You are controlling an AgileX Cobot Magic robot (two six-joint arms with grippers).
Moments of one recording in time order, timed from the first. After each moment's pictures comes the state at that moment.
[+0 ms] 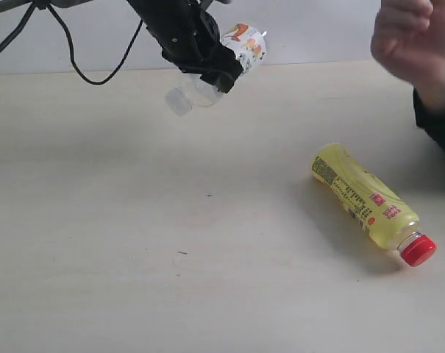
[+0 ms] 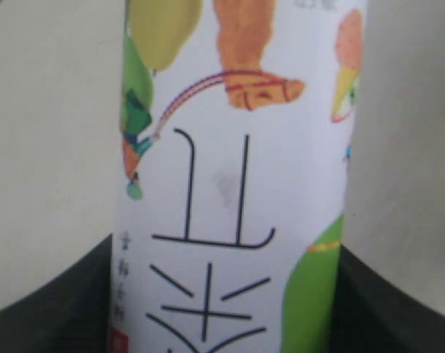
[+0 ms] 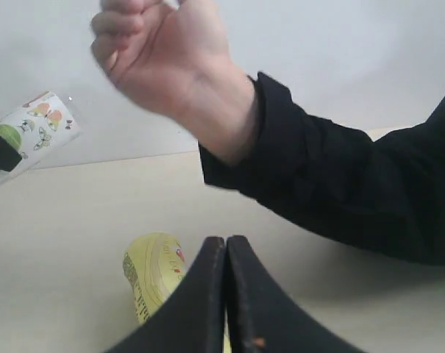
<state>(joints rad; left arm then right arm) -0.54 2.26 -2.03 -0.17 0.91 0.31 -0.02 0.01 0.00 0.39 0.25 -0.28</state>
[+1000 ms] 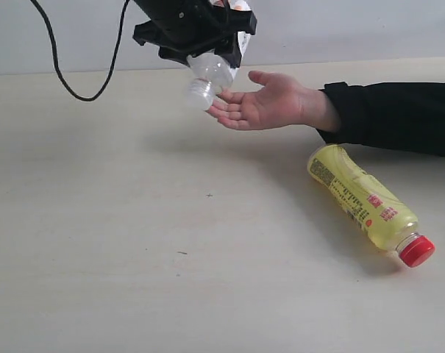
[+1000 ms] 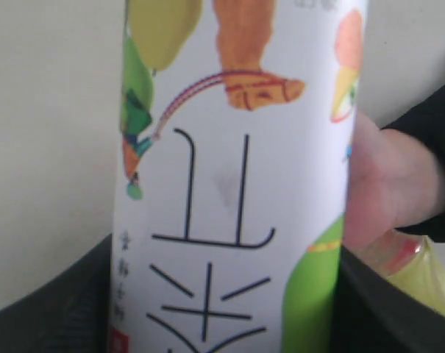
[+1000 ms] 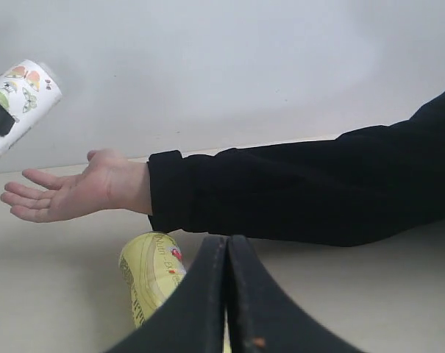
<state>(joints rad) -0.57 2.15 -1.95 -0.20 0.87 -0.18 -0.02 0.01 0.00 0.39 0.25 -0.28</state>
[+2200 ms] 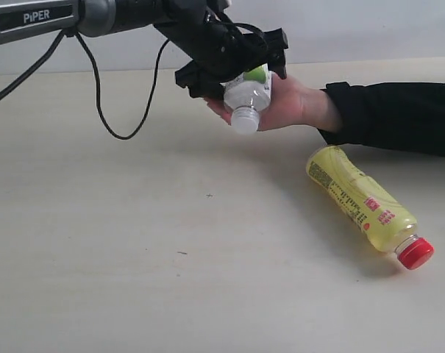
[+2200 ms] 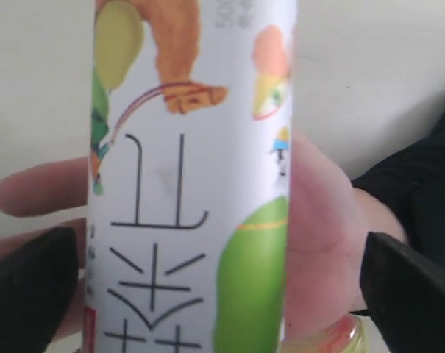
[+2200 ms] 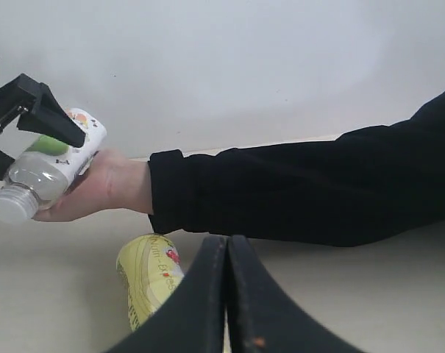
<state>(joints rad) -0.61 2.27 -1.95 -0.32 0.67 -0.35 -0.02 0.01 0.00 0.39 0.25 -0.28</state>
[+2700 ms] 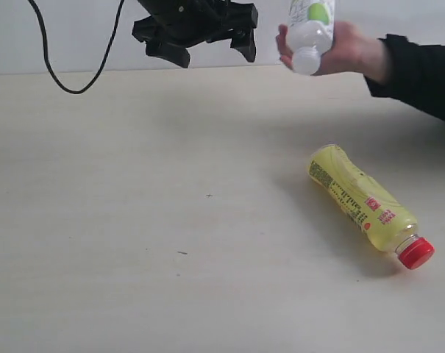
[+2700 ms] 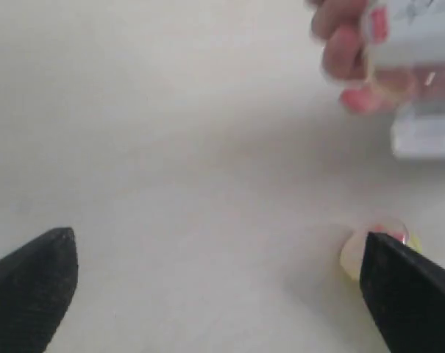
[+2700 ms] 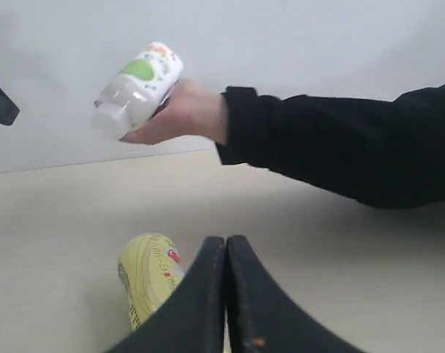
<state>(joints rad) -0.57 2.13 -1.95 -0.20 0.90 -0.16 -0.02 0.01 0.00 0.39 0.25 -0.28</state>
